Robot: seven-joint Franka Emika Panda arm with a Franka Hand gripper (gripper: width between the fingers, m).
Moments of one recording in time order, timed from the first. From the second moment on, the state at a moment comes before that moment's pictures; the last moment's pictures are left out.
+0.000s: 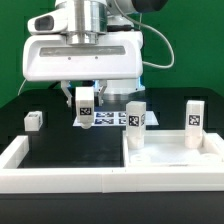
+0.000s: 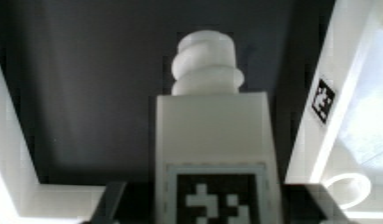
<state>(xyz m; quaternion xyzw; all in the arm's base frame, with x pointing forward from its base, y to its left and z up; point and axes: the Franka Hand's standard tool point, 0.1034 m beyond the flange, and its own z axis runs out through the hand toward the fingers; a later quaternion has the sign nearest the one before) 0.539 -0.081 0.096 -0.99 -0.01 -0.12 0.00</state>
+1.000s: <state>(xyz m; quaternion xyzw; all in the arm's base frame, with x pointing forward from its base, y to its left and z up) 0.595 -0.013 0.114 -0.99 0.02 -0.16 0.03</state>
